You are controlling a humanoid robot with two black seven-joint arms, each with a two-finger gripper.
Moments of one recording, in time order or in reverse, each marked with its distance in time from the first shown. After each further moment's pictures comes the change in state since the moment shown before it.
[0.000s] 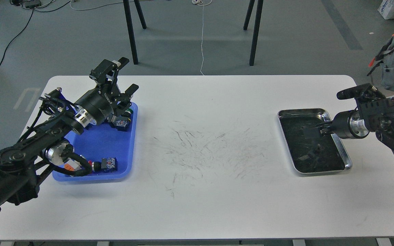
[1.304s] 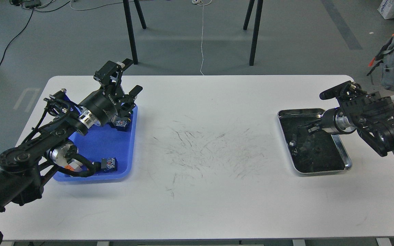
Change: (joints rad) left arm 0.000 -0.019 0.003 0.001 0.001 0.007 0.000; right arm 0.009 0.182 -0.122 -0.216 0.008 -0.031 0.000
